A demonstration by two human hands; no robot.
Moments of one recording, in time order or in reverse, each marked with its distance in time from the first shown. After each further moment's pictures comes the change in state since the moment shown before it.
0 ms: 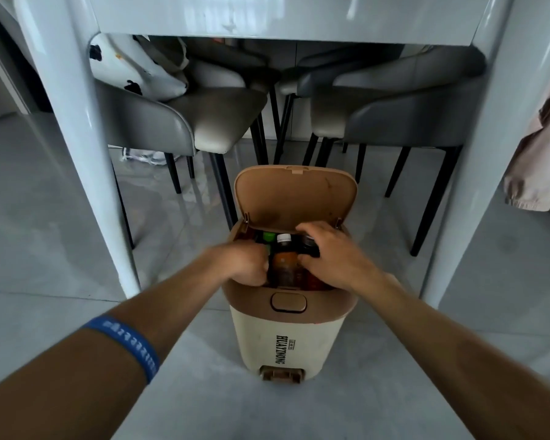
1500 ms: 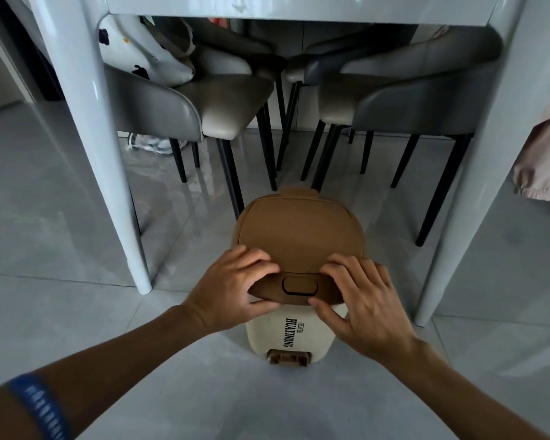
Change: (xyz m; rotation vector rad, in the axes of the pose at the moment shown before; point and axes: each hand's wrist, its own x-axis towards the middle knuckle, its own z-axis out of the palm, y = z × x) left_hand -0.057 -0.027 0.090 -0.042 0.847 0.476; right_hand -0.107 -0.006 0.030 -0.277 0.360 -0.220
